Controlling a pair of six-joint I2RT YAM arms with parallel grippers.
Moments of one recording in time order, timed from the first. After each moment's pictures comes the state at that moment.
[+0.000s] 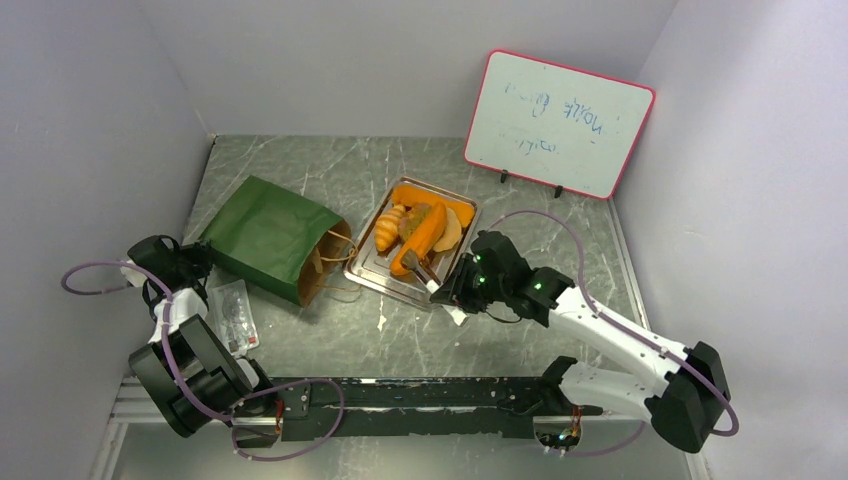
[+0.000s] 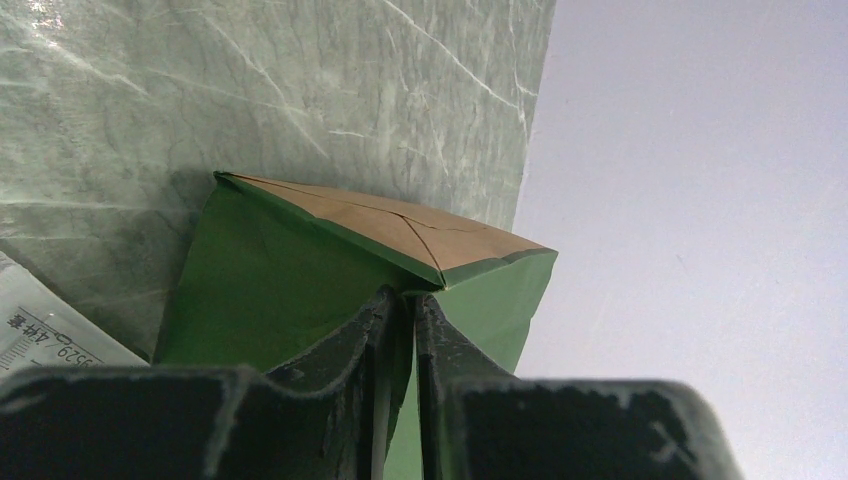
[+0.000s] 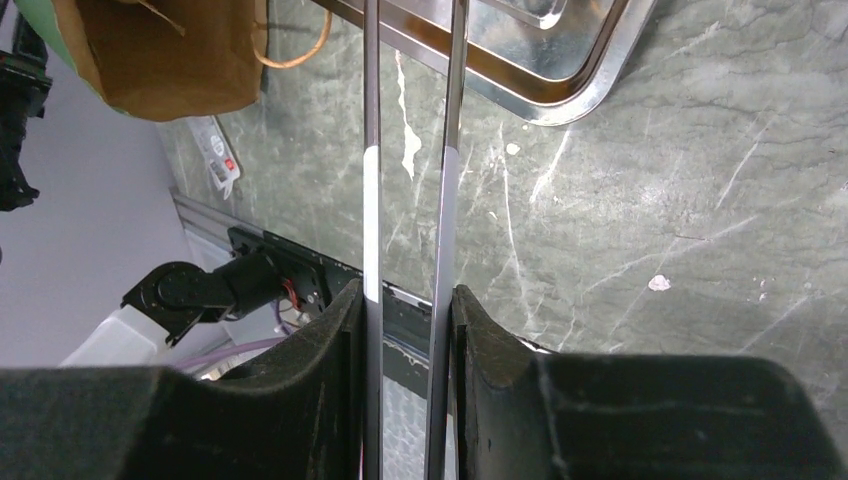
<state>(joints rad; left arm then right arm) 0.66 1.19 0.47 0.18 0.20 -1.29 0.77 1.04 0.74 -0.50 -0.13 1.04</state>
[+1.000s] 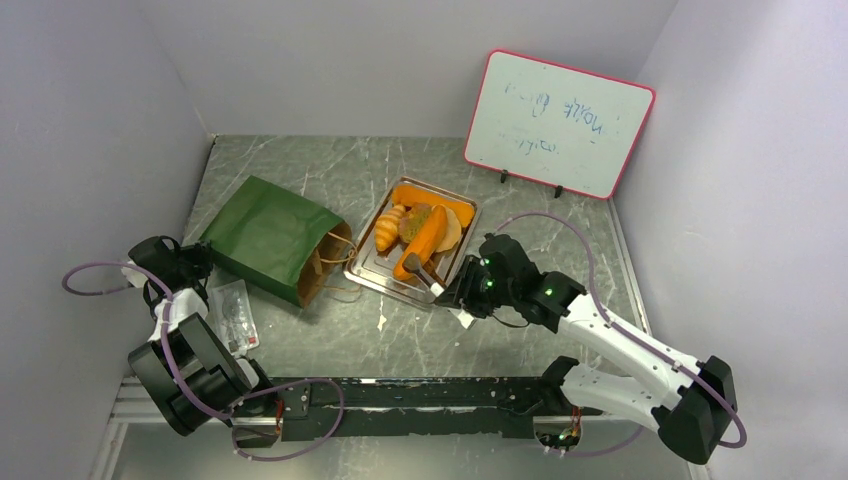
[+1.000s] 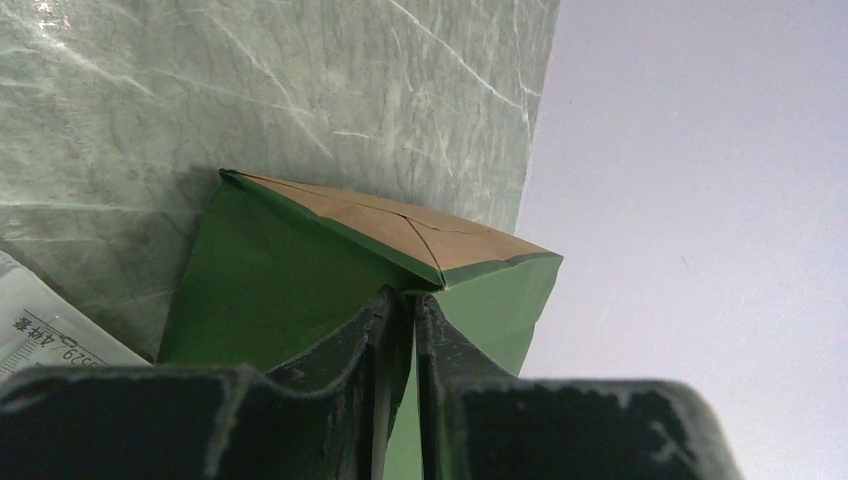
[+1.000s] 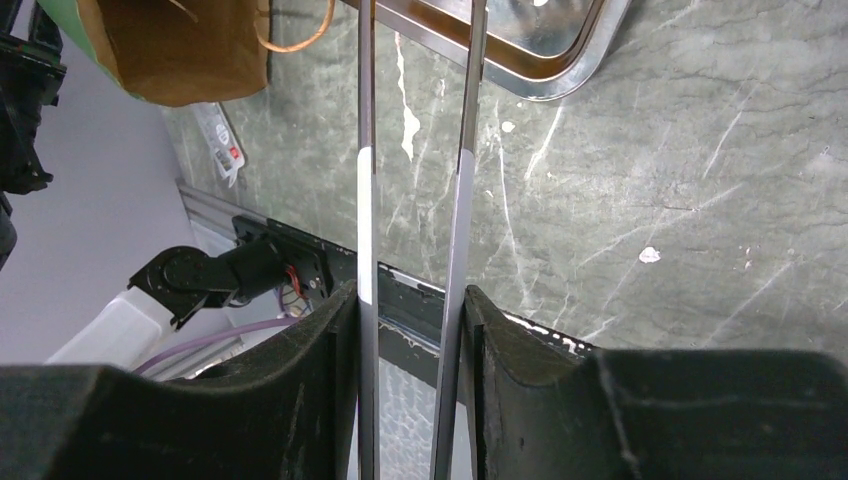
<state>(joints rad) 0.66 1.20 0.47 0.20 0.20 -1.29 0.76 0.97 0.73 -0.55 -0.14 1.04</state>
